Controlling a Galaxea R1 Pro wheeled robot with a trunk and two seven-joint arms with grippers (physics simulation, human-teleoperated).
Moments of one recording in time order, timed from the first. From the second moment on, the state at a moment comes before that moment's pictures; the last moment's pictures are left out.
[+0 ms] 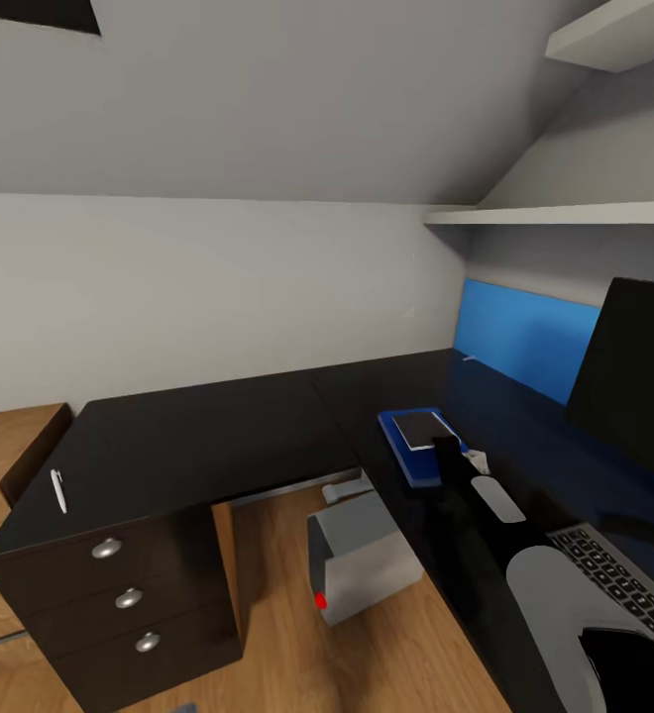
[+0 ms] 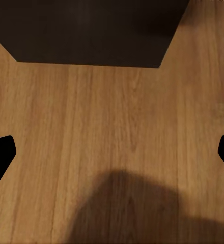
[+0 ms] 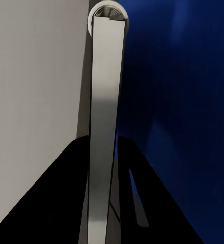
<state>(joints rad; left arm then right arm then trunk) -0.06 -0.02 -0.04 -0.71 0.31 0.00 0.30 -0.85 -0.04 -0.05 -0.52 -1.34 0.09 0.03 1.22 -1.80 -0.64</state>
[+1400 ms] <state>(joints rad) -0.06 -0.02 -0.04 -0.71 0.31 0.00 0.30 -0.85 -0.04 -0.05 -0.52 -1.34 0.09 0.03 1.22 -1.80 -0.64</state>
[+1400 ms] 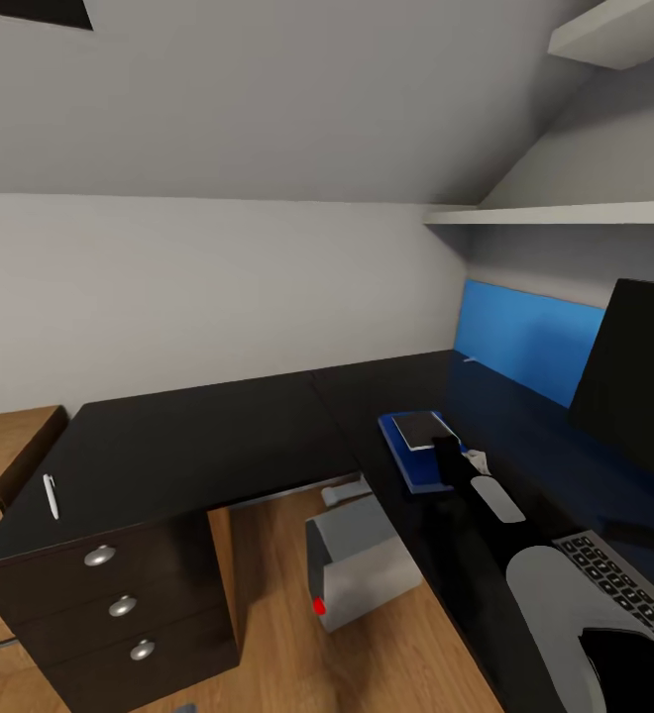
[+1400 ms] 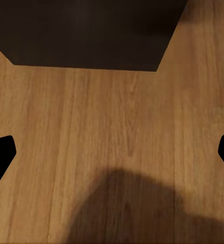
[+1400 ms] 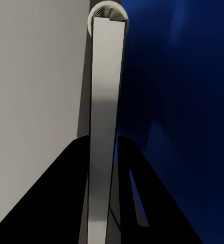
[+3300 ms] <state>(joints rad) -0.06 -0.02 -0.04 -0.70 0.31 0.00 0.30 -0.85 -0.04 -0.05 -0.55 -1.34 0.09 0.03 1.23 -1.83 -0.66</state>
